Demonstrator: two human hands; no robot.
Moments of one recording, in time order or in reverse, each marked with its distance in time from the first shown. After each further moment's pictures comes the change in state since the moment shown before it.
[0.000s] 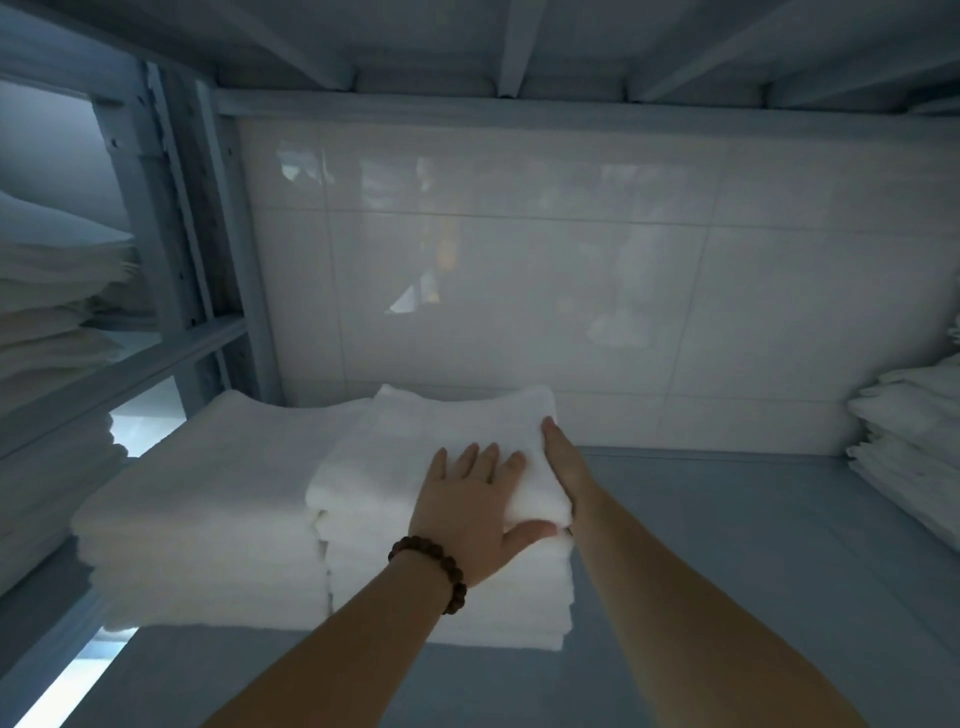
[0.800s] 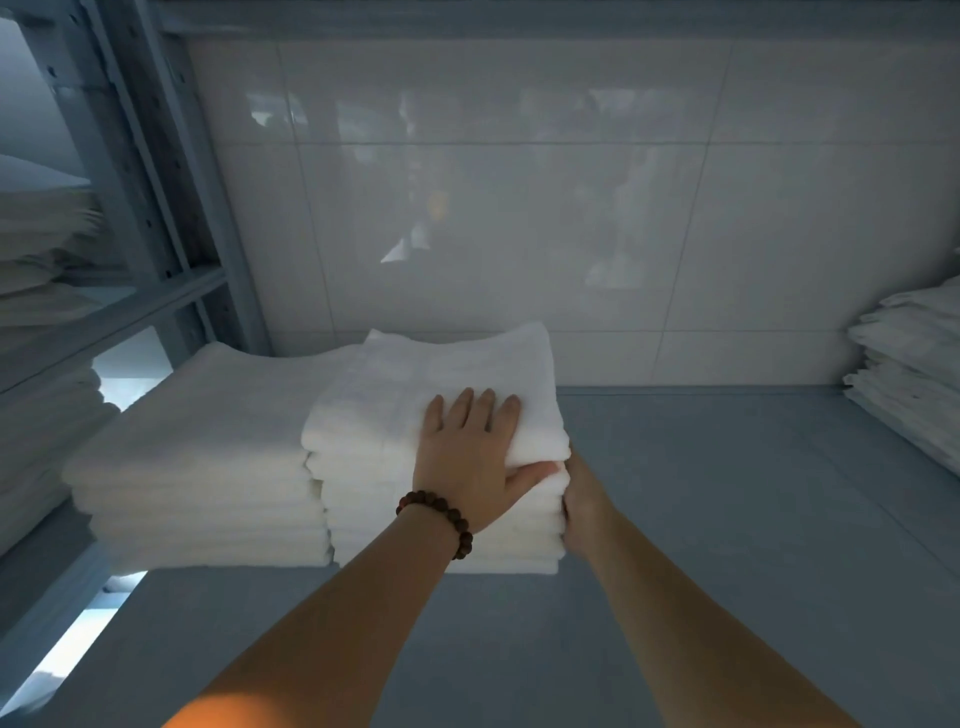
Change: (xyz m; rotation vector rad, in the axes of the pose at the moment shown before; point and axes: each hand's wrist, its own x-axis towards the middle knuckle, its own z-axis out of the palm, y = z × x) left_hand -0.005 0.015 0.020 0.063 0.109 -0.048; right_hand -0.020 0.085 -0.043 0.068 0.064 0.110
